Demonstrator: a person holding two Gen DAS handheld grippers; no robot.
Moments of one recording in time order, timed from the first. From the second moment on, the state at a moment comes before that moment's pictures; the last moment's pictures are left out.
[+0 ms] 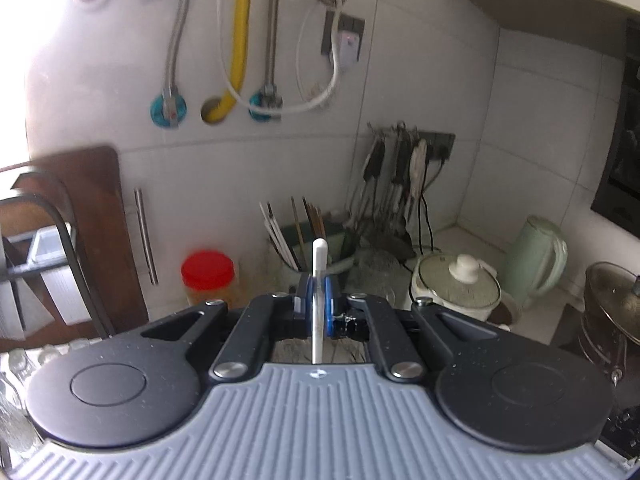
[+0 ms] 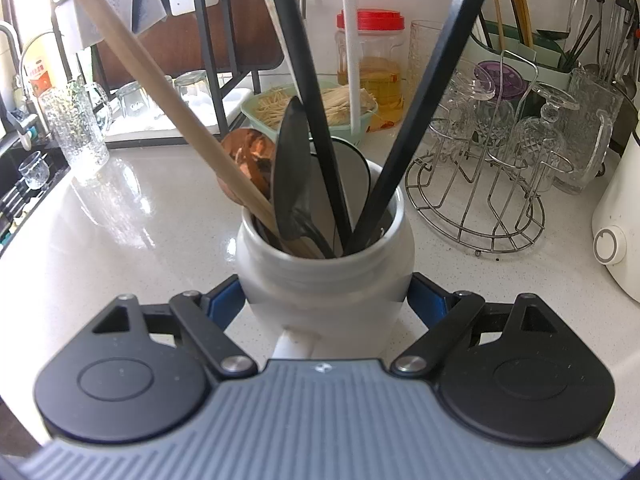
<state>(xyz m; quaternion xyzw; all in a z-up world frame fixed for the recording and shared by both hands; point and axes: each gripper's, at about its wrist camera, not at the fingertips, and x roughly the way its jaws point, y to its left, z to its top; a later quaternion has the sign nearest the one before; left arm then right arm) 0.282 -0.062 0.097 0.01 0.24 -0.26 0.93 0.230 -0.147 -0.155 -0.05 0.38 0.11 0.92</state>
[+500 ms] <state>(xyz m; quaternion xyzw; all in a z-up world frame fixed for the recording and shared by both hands) 0.288 -0.074 0.061 0.02 0.31 -0.28 0.91 0.231 -0.147 -0.155 -0.04 0.37 0.10 0.92</state>
